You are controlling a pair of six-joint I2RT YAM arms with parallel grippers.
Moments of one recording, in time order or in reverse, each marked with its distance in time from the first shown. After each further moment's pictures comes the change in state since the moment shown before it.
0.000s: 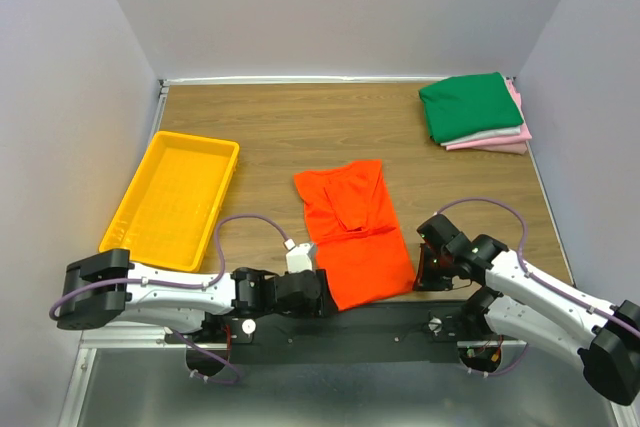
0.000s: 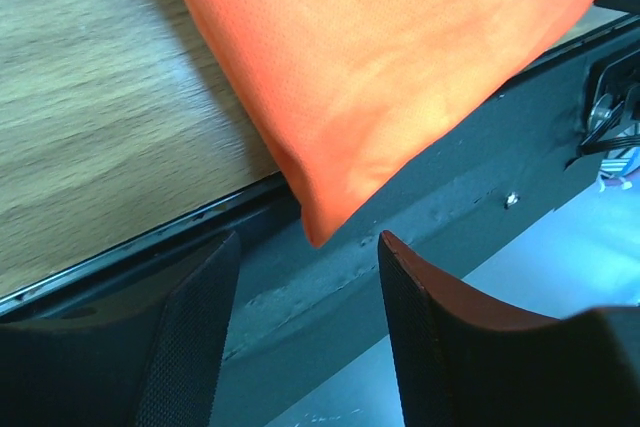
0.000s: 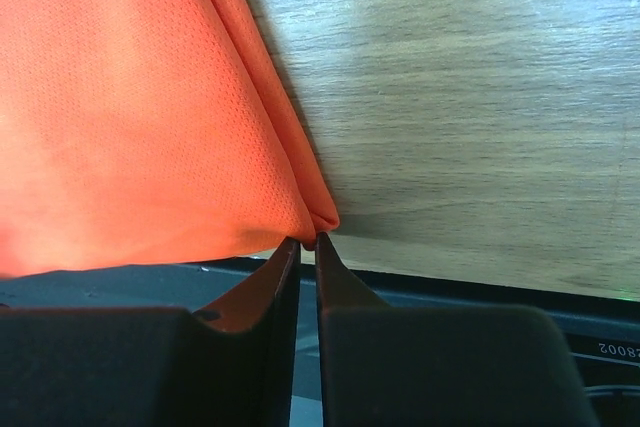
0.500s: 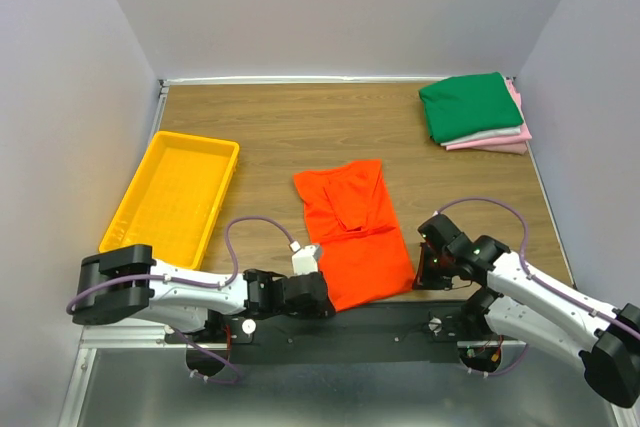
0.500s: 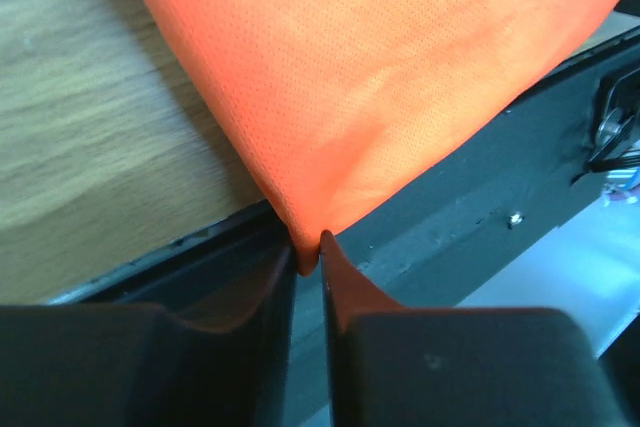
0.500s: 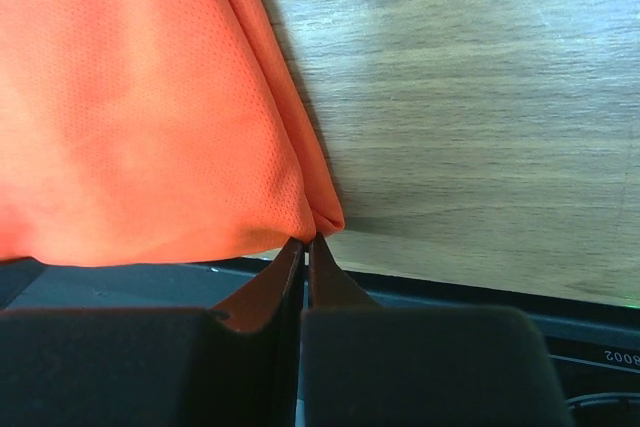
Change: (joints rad) left arm -0.006 0.123 0.001 0.112 -0.001 -0.021; right arm 0.000 -0.017 -0.002 0.011 0.000 -0.001
